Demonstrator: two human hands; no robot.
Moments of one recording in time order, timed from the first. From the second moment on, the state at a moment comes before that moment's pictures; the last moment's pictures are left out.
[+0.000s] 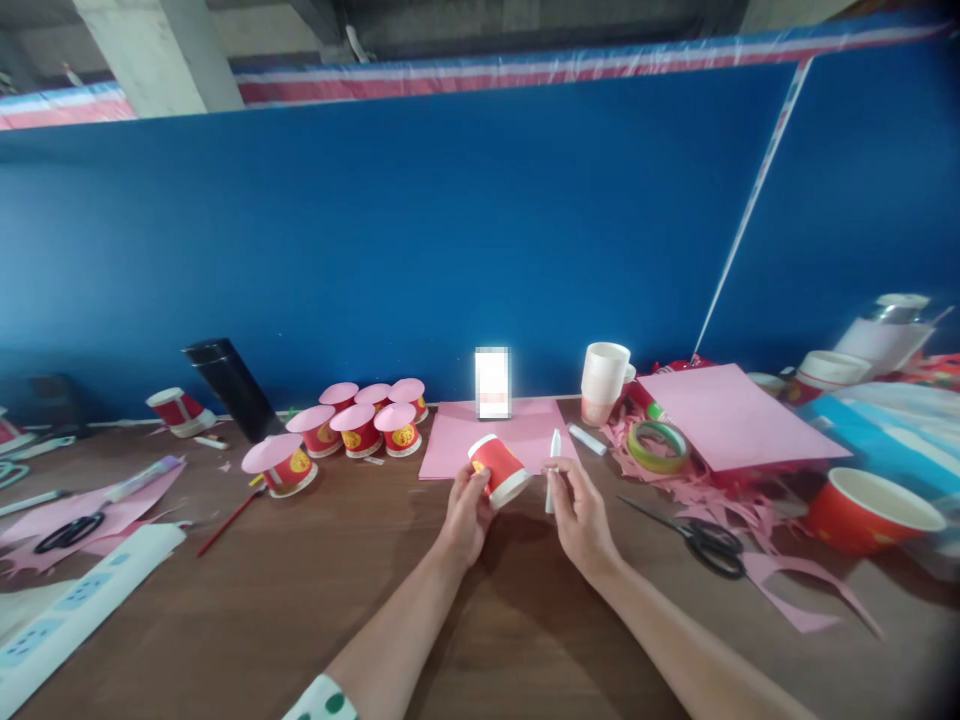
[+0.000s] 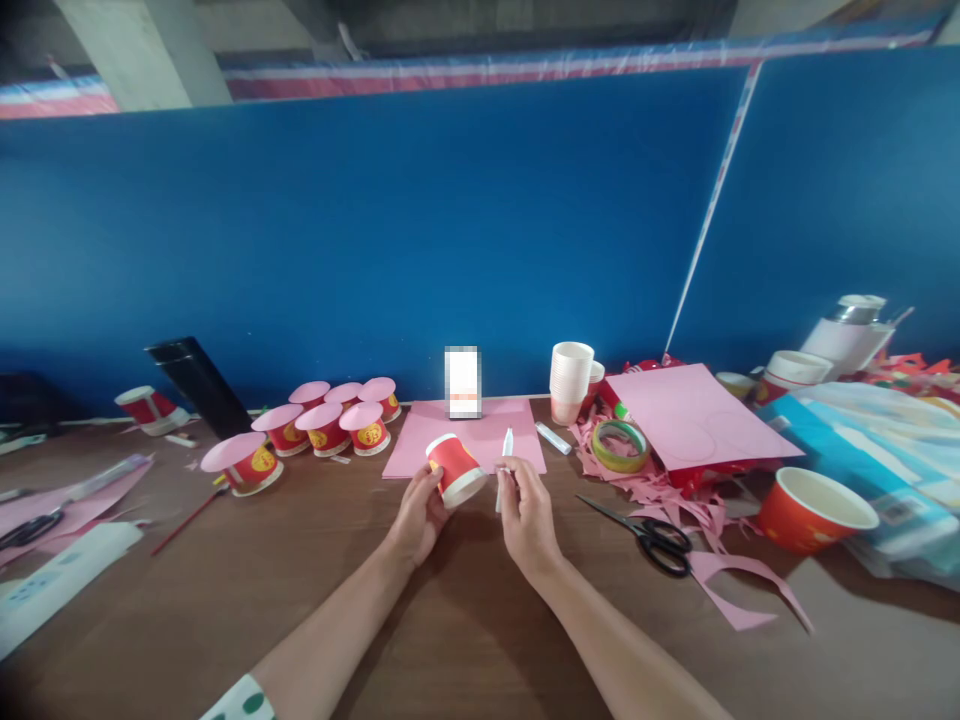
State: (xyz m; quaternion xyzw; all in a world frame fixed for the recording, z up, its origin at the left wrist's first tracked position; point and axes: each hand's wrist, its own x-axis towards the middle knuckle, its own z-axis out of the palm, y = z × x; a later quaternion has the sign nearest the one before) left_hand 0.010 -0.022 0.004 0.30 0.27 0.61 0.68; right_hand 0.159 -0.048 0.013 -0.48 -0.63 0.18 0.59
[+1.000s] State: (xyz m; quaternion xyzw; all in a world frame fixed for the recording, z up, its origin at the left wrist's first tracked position) left_hand 0.008 -0.023 0.009 0.26 0.21 0.54 0.77; right_hand 0.158 -0.054 0.009 -0.42 -0.68 0.22 0.55
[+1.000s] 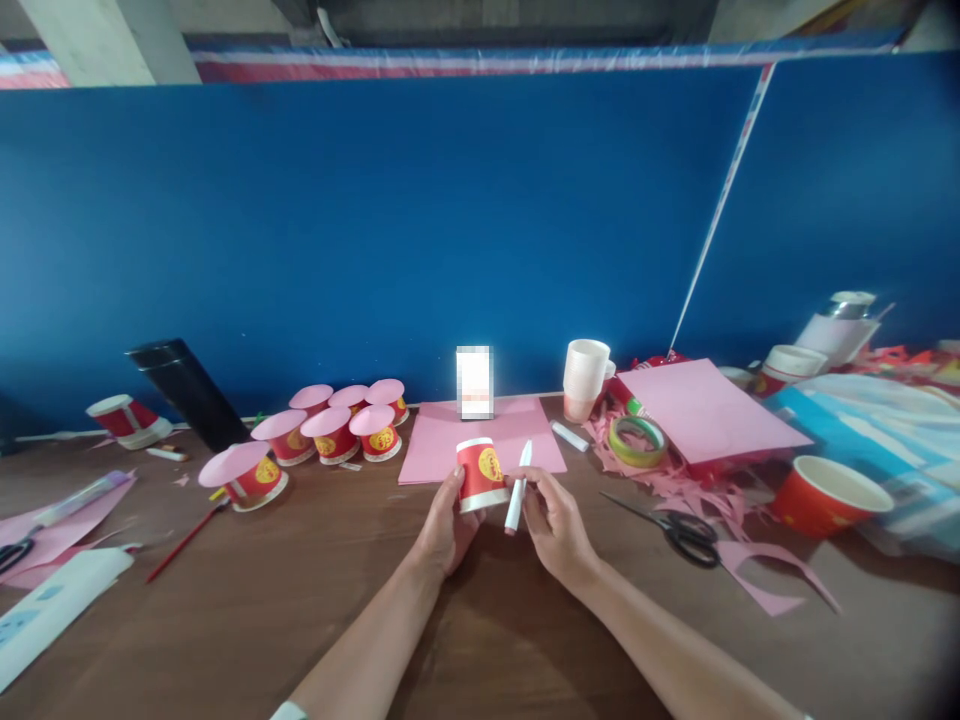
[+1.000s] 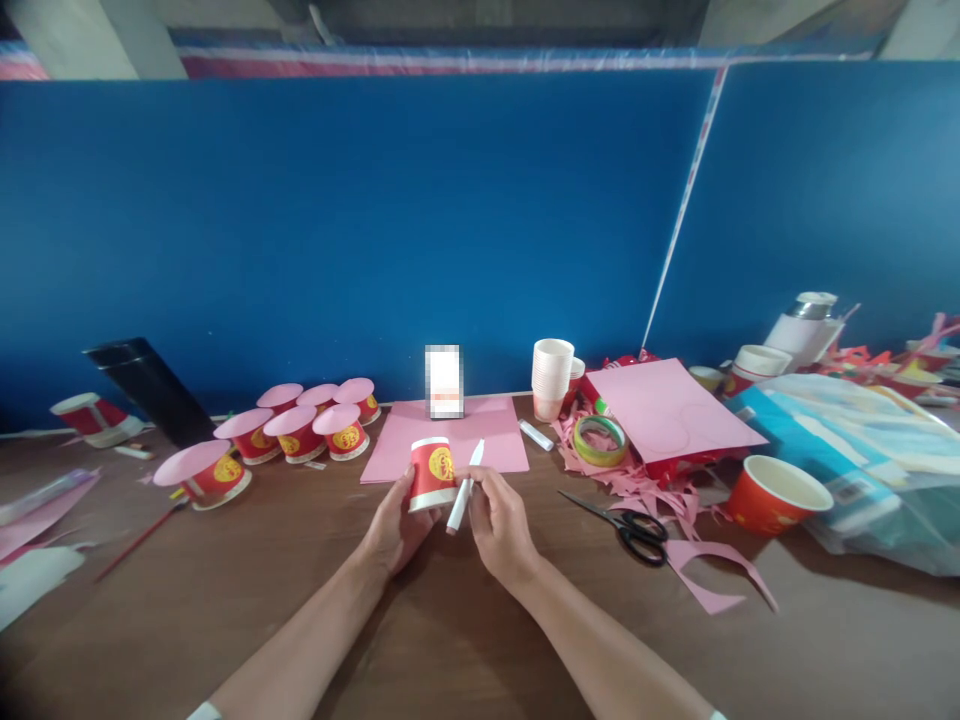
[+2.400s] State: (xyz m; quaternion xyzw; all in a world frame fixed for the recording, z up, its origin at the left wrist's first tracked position) left_hand 0.009 -0.024 0.012 0.27 0.24 0.58 0.73; right_hand 0.153 -0.064 0.024 -0.41 -0.74 0.07 0.53
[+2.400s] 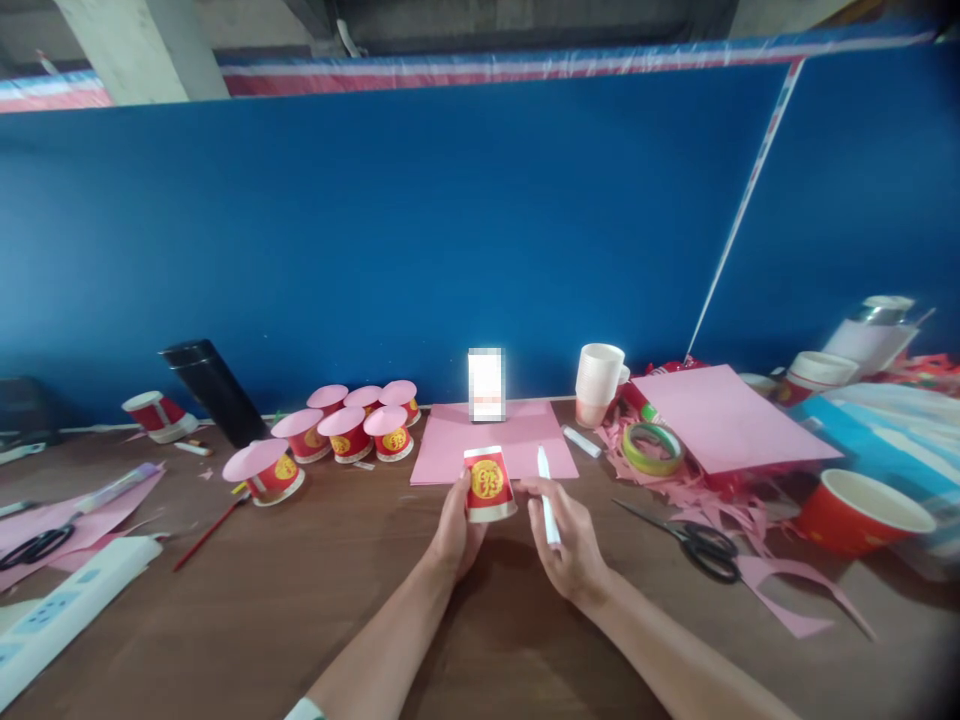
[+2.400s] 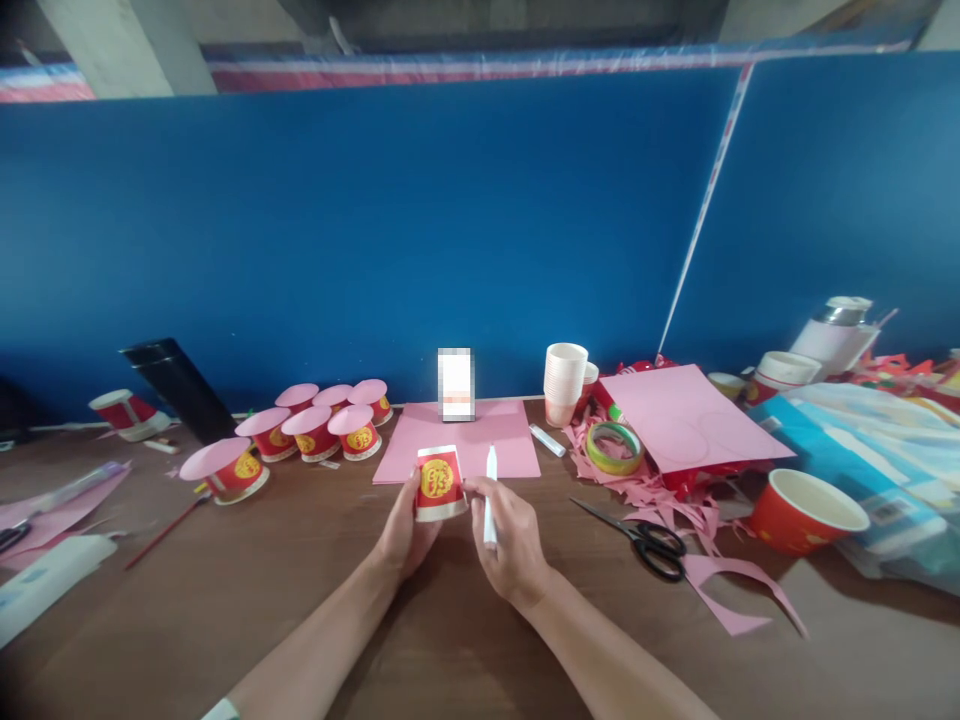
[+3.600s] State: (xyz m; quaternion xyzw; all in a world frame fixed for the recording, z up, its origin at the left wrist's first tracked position) left_hand 0.011 -0.021 0.005 0.34 0.29 0.62 0.64; right_hand 0.158 -0.049 0.015 -0.50 -0.71 0.10 0.49
